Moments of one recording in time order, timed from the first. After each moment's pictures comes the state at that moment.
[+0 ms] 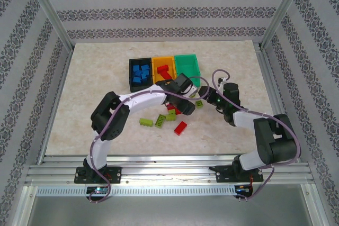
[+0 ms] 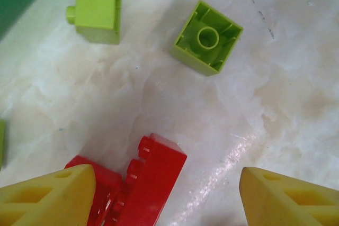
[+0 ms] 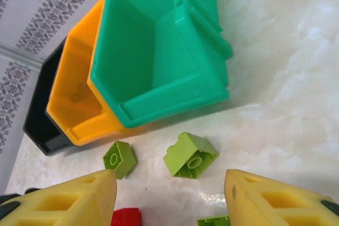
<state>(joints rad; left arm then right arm) -0.79 2.07 1.59 -0.61 0.12 -0.07 0.16 1.48 0.50 0.50 -0.38 0.71</state>
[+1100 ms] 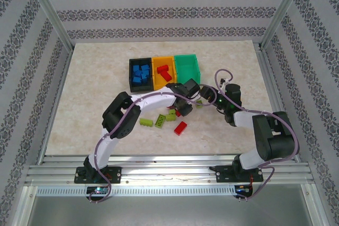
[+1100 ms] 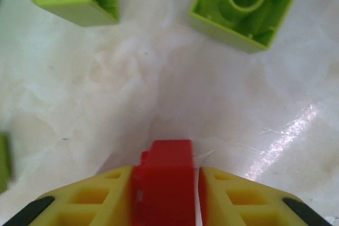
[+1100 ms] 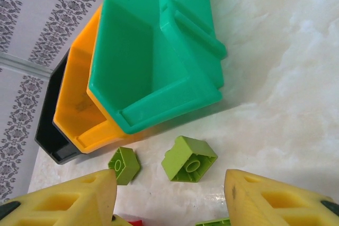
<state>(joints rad) -0.84 2.20 1.70 -0.73 -0.05 0.03 0.13 1.51 0.48 0.56 -0.42 0.77</state>
